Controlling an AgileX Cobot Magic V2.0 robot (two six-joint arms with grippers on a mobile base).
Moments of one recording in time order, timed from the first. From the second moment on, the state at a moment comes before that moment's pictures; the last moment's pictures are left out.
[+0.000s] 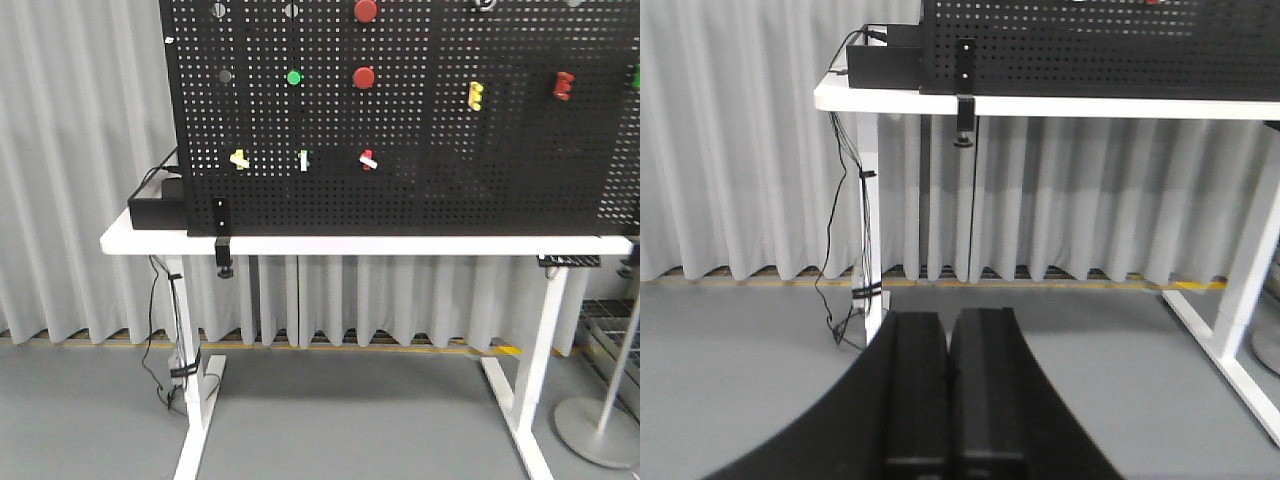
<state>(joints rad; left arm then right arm) -0.08 -0.01 0.03 0.06 0.18 -0.12 -0.05 -0.01 0.03 -0.08 0.10 0.10</state>
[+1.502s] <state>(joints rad) -0.08 -0.01 0.03 0.06 0.18 -0.12 -0.05 -0.01 0.03 -0.08 0.10 0.10</state>
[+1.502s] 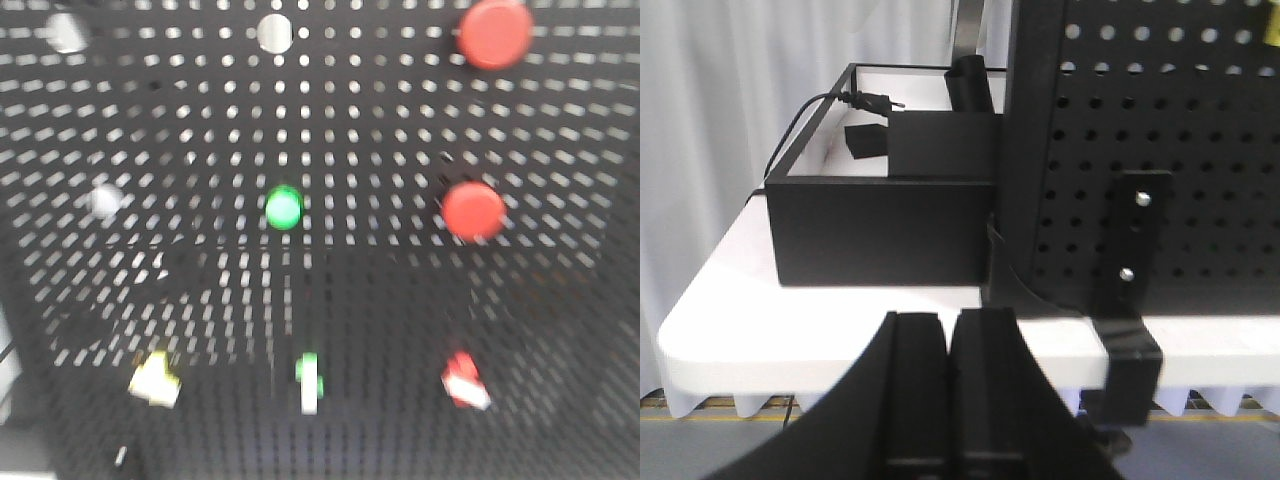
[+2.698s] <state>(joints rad) -0.08 -0.01 0.03 0.06 -0.10 -0.14 -0.05 -0.01 -0.01 -0.08 -0.01 0.10</state>
